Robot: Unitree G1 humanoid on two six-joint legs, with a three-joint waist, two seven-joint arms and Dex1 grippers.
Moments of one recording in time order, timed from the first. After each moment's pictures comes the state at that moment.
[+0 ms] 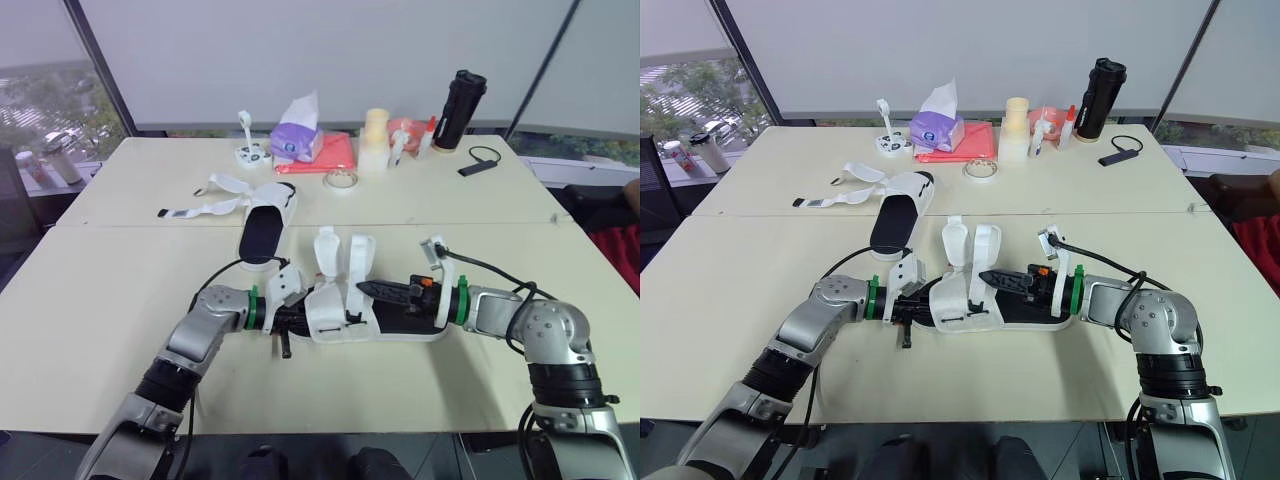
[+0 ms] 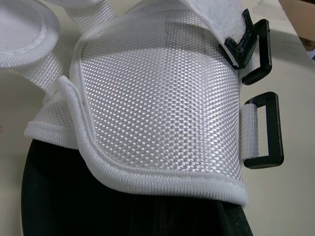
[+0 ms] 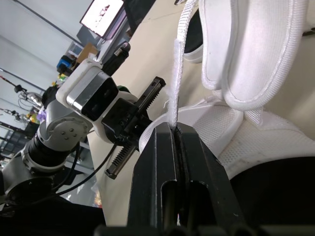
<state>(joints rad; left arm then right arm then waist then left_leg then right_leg) -0.50 0.41 -0.28 0.13 -0.21 0.37 -1.12 -0.47 -0.51 -0.15 -0.04 1.00 1.19 0.67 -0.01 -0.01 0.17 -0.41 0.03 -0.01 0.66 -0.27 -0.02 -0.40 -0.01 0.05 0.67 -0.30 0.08</state>
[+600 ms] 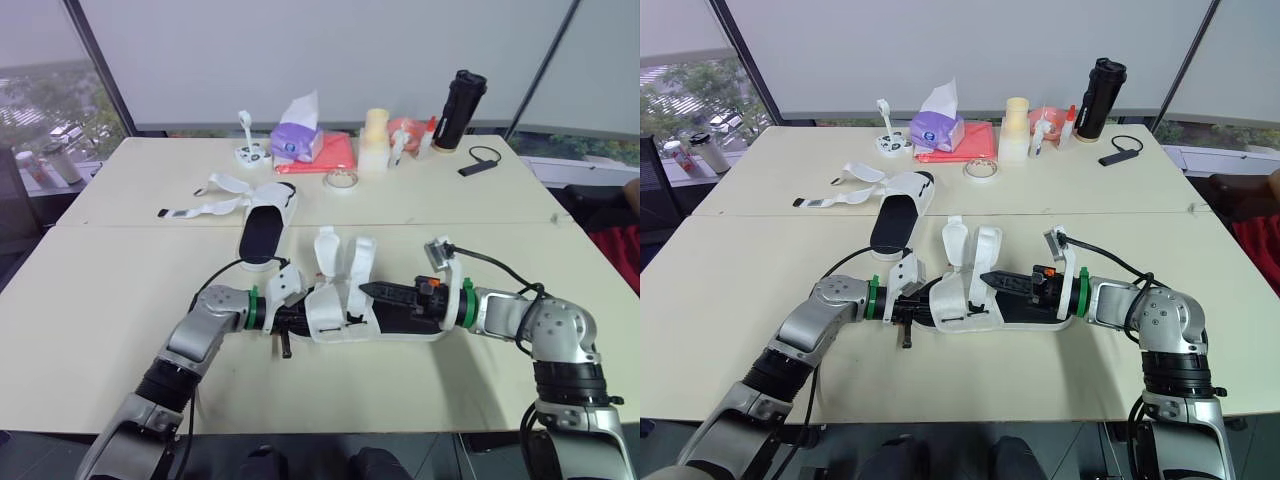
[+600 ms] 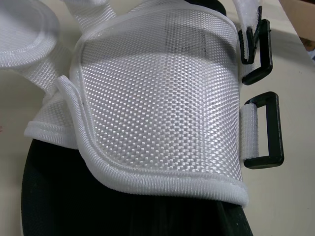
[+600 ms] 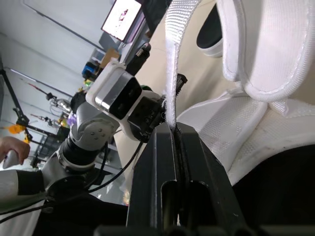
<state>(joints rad) -0.50 0.41 -0.28 0.13 -0.21 0.37 -1.12 -0.49 -0.51 -0.21 0.00 1.09 1.30 0.67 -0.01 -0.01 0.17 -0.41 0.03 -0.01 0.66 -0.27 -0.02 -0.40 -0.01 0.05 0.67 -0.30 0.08</state>
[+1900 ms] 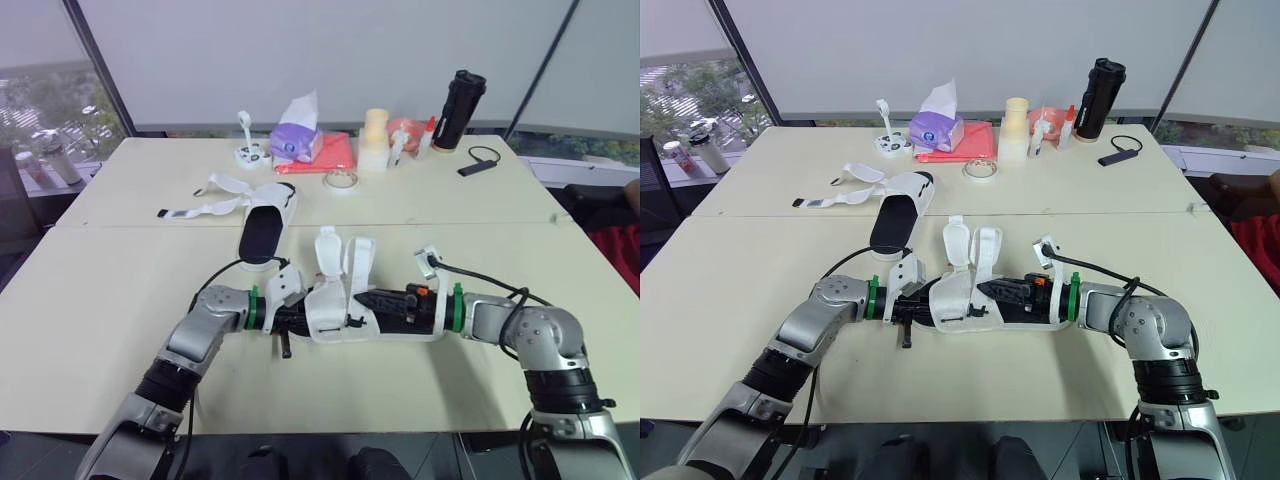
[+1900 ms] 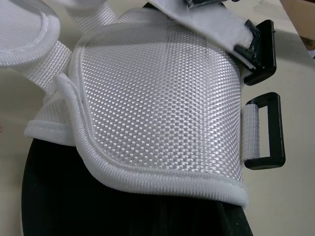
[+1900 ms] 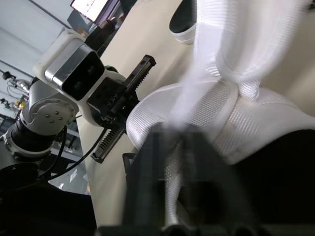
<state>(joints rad) -0.50 0.41 -0.29 0.14 -0.21 0.36 -1.11 -0.45 -0.51 -0.09 -0.06 0.91 1.15 0.73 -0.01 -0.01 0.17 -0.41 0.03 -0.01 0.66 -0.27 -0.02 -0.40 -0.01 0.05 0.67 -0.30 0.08</state>
